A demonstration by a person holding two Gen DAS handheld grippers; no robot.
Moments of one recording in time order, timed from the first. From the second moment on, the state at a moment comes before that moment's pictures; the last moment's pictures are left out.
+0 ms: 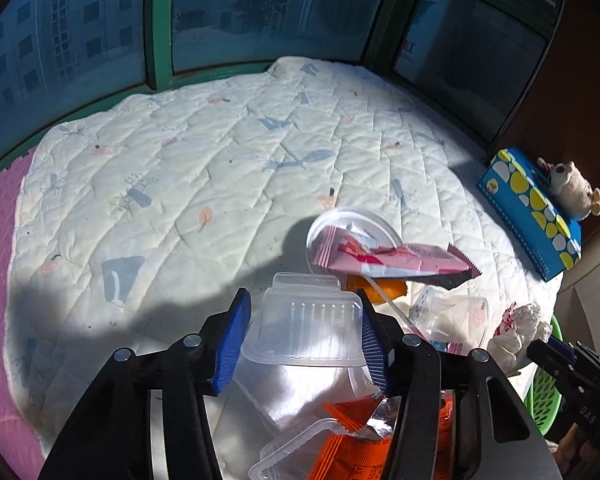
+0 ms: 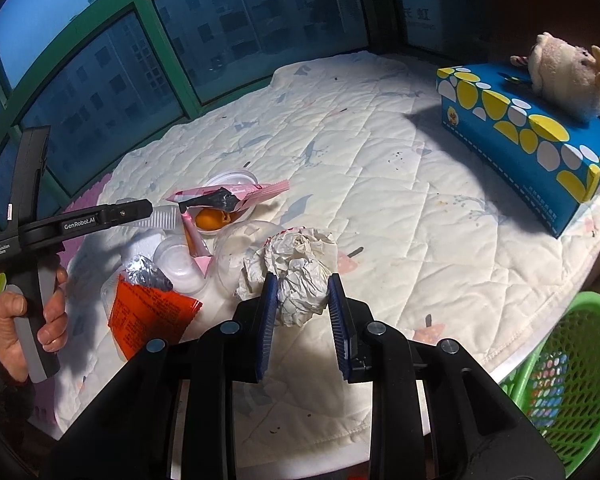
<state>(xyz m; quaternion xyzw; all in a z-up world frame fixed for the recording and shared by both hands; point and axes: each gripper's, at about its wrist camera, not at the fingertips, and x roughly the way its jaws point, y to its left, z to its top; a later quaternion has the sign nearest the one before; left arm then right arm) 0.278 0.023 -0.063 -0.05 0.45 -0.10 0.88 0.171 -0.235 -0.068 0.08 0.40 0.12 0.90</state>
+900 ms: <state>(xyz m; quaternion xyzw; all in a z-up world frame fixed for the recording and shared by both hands) 0.177 -0.055 0.027 -0.07 0.37 -0.21 0.90 0.065 -0.331 -0.050 0.11 0.37 0.01 0.92</state>
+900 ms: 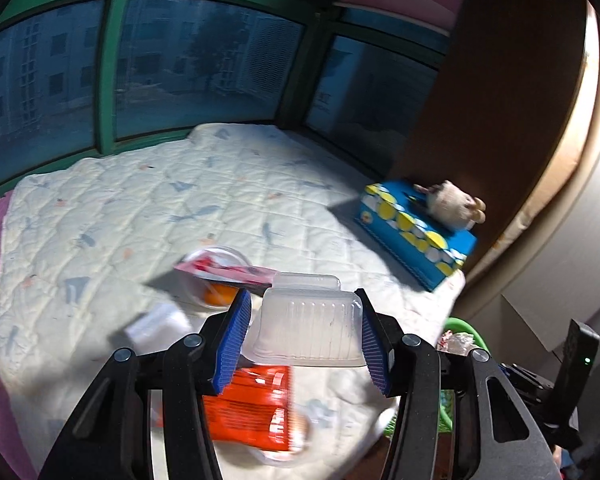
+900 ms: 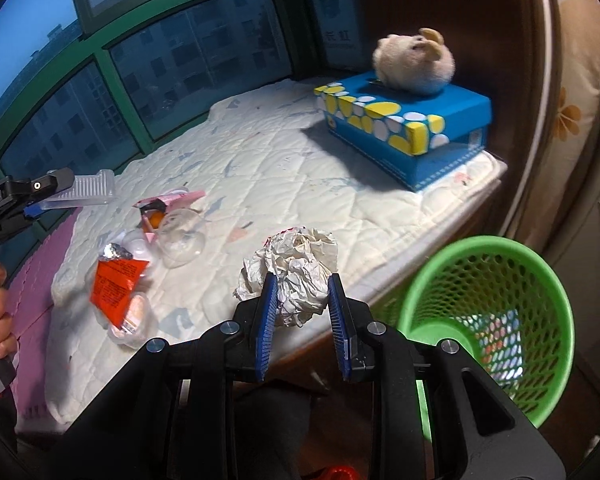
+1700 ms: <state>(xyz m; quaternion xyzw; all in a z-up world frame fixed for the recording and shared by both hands) 0.141 -0.270 -0.019 0.00 0.43 -0.36 0.83 0.001 -0.464 -0.117 0.18 0.41 -0.12 0.88</state>
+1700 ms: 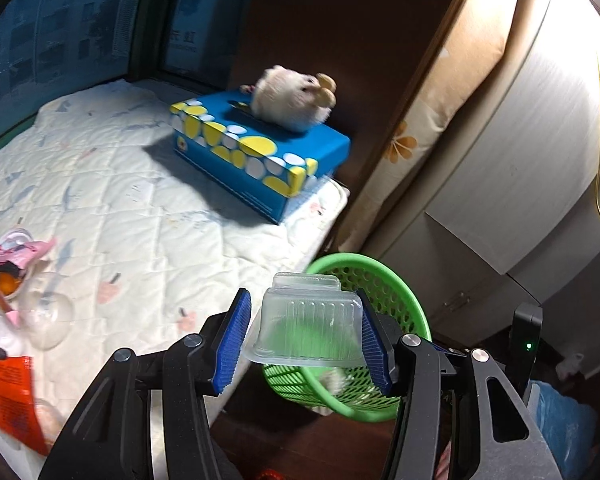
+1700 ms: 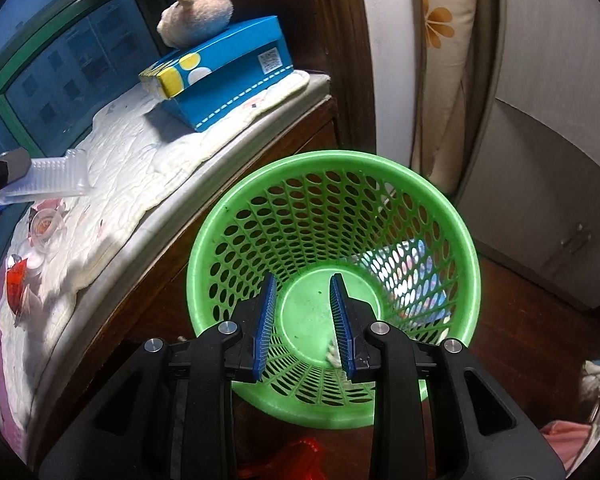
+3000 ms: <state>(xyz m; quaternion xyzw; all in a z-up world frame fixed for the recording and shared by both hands) 0.114 -0.282 -0.048 0.02 0.46 -0.36 0.81 -0.029 -0.452 -0.092 0.20 0.37 -0.10 0.90</state>
